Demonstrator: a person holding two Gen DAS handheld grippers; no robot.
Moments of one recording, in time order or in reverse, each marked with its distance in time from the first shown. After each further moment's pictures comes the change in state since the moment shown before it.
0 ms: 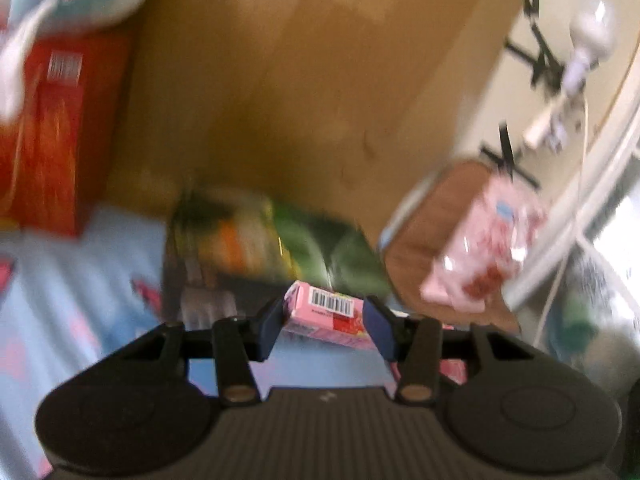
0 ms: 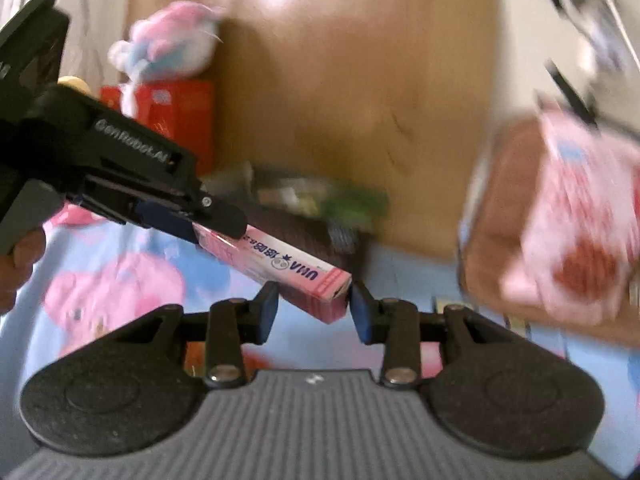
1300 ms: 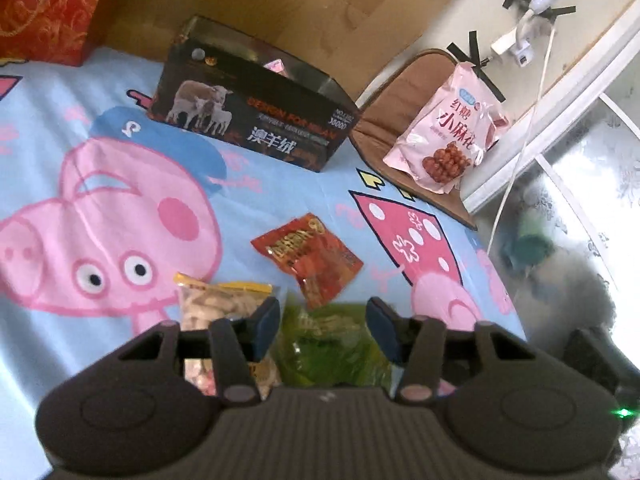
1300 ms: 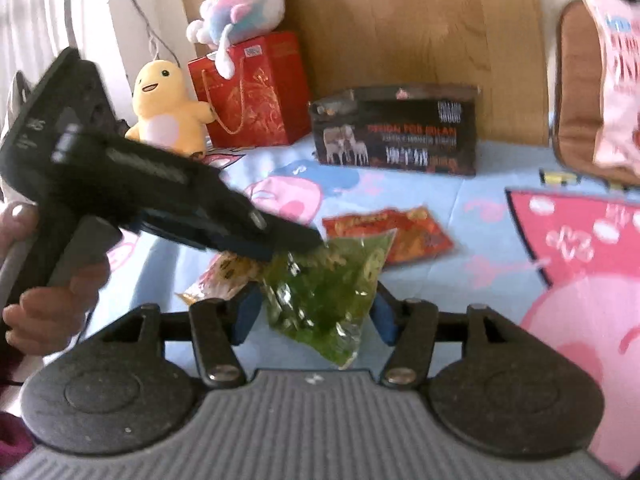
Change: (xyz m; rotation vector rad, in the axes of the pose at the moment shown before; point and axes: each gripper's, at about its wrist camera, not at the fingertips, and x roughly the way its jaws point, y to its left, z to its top) left arm -0.044 0.000 -0.128 -0.092 0.251 -0.139; right arm -0.061 0.032 -0.076 0.288 0.229 0.328
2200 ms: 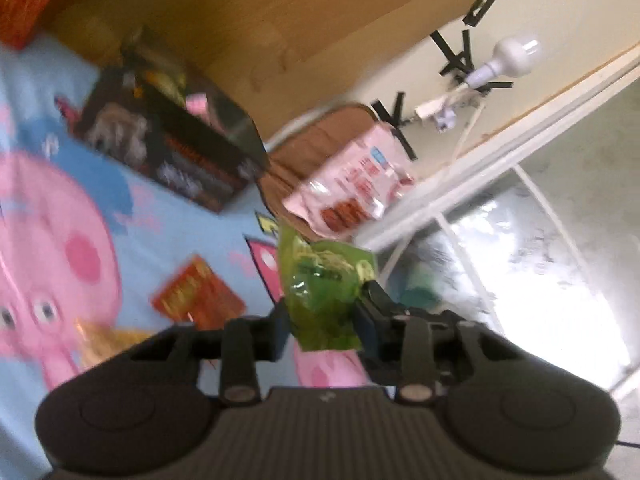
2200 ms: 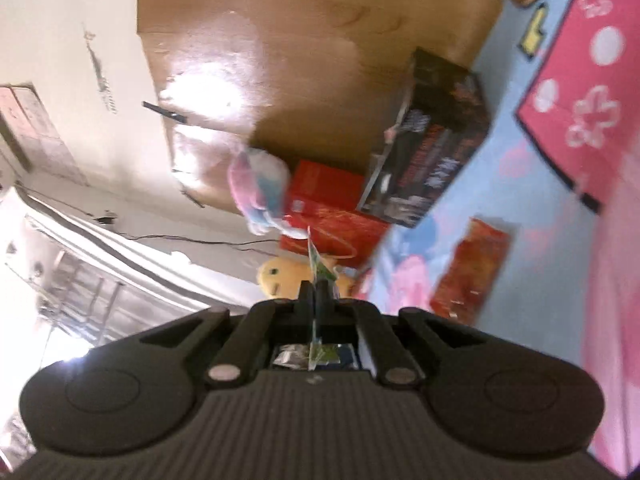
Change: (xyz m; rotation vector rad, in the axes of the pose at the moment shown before) left arm -0.012 -0.001 0.035 -0.115 -0.109 -0.317; right arm -0.016 -0.120 0.031 0.878 -0.172 0.621
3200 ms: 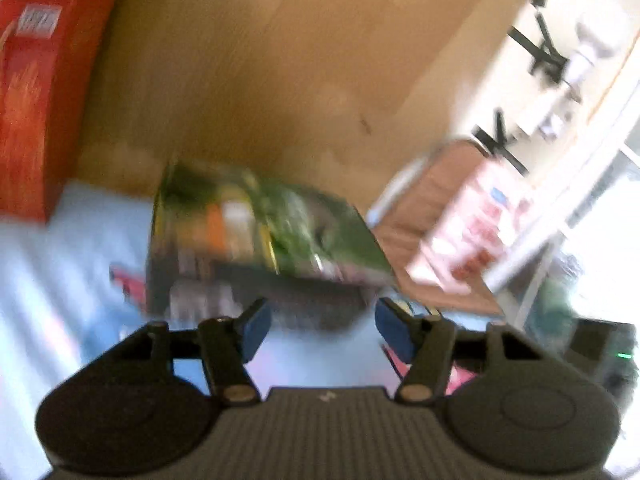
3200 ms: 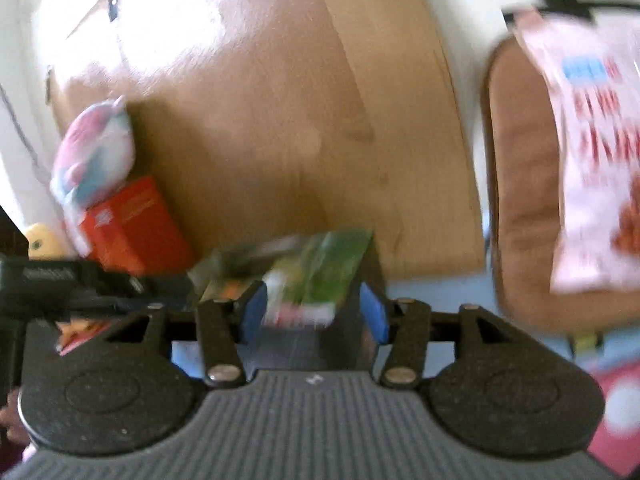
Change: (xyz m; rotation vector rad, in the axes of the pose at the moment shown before) left arm 0.043 0.007 0.074 0.199 -0.024 0.343; right arm 0.079 0.029 0.058 -0.761 -0.086 -0.620
